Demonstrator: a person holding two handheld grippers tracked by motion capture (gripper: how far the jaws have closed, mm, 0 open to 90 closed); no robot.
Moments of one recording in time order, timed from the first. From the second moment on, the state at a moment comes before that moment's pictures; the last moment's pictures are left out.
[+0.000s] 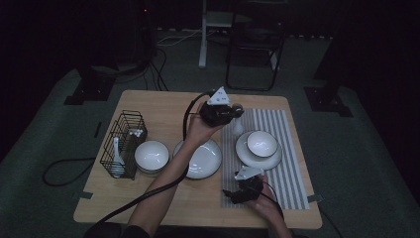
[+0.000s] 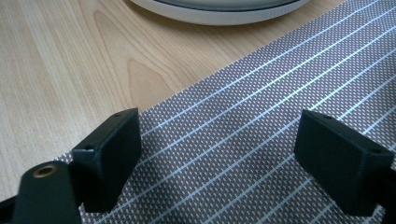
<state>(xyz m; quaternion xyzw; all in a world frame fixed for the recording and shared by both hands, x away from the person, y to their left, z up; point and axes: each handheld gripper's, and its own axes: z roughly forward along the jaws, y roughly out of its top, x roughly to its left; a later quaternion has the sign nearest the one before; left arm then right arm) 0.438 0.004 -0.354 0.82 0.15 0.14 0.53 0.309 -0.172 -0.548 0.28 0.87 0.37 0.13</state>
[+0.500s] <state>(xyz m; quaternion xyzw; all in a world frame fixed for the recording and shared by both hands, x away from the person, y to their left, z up) 0.446 -0.027 -0.382 0.82 0.15 0.13 0.53 0.308 -0.171 -0.548 0.28 0.87 0.38 0.13</state>
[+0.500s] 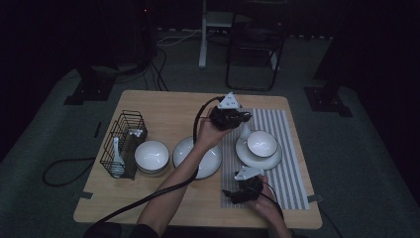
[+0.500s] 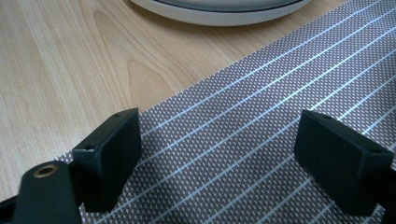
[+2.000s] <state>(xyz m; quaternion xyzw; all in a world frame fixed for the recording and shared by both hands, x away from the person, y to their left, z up) 0.452 -0.040 -0.426 0.83 0.18 0.09 0.52 0.307 -0.171 -0.548 0.28 0.87 0.37 0.14</state>
